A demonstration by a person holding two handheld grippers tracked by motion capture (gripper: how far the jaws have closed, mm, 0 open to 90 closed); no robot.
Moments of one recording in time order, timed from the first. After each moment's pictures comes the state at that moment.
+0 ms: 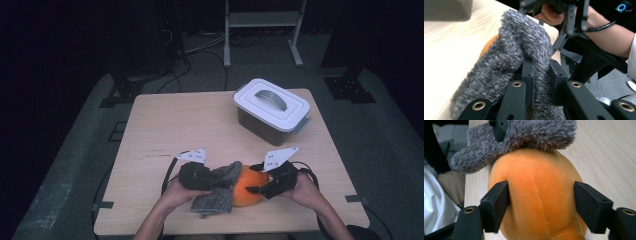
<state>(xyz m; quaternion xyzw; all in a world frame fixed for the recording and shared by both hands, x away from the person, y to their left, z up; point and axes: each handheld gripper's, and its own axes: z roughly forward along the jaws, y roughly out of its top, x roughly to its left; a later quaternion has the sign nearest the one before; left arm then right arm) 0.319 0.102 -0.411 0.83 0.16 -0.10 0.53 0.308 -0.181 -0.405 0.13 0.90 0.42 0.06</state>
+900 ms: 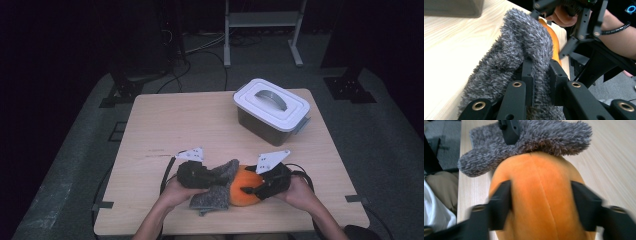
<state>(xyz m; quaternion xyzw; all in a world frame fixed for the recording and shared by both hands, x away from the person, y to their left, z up) 0.327 0.113 -0.419 0.82 0.19 -0.09 0.53 0.303 -0.165 -0.406 0.13 0.90 0.40 0.09</state>
